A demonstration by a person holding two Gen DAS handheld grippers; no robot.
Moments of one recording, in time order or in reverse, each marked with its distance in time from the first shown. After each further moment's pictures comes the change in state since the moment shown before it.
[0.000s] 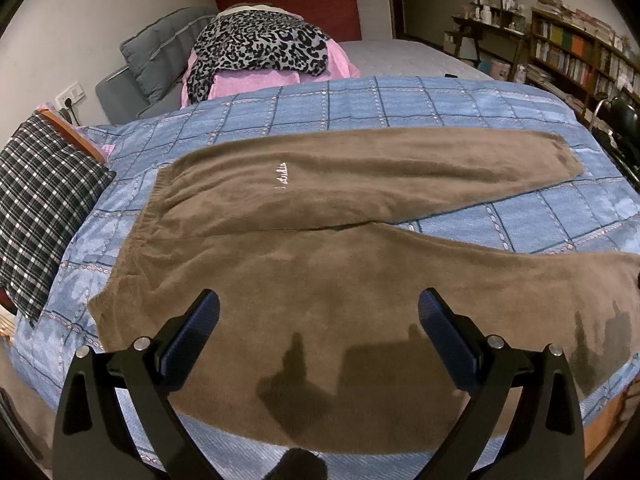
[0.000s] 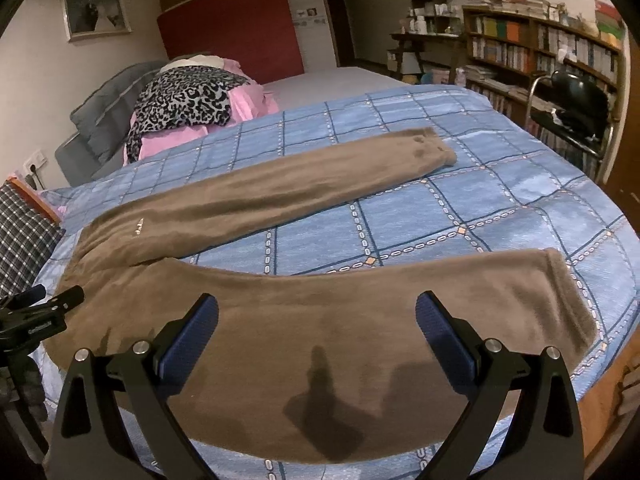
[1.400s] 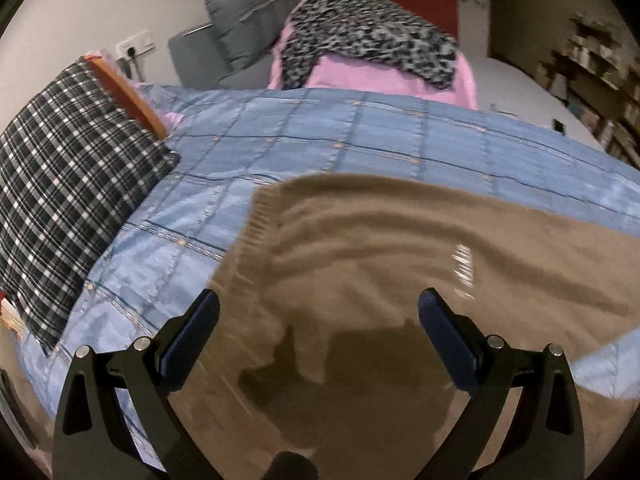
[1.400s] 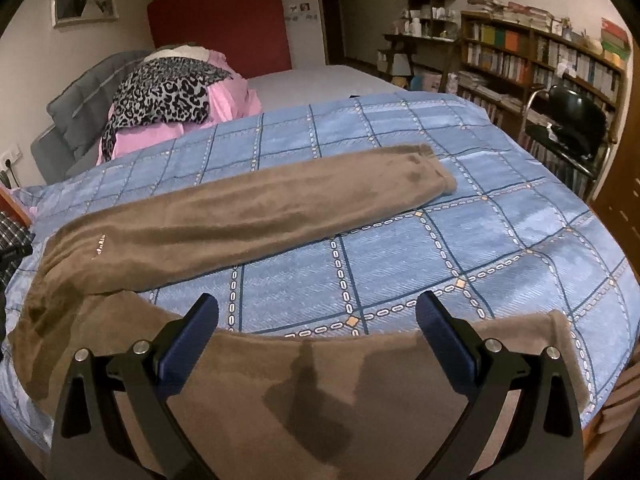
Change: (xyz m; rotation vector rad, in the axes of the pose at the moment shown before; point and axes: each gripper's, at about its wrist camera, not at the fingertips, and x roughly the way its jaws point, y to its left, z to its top) left arm 0.138 0.189 0.111 -0.238 0.057 0.204; right arm 0.065 0.000 0.057 -0.039 0.018 -0.085
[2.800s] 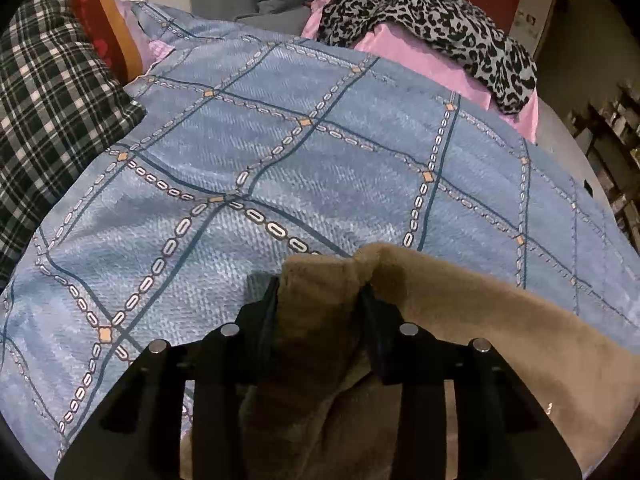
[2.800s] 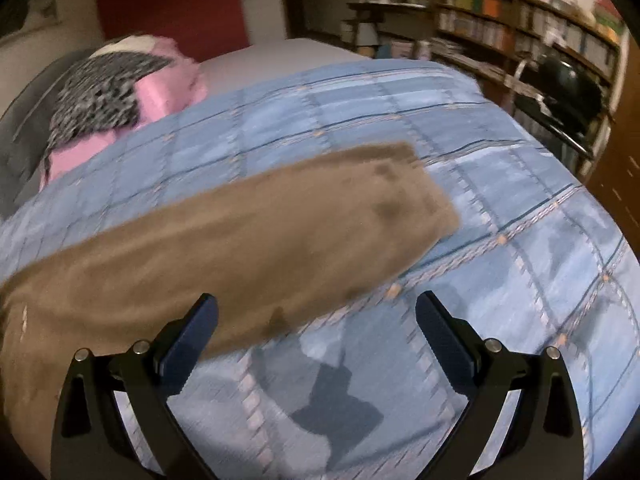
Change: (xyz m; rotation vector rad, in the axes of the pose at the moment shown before) left arm 0.197 0.070 0.081 -0.234 0.121 -0.114; right arm 0.169 -0.078 0.105 0.106 0.099 -0.115
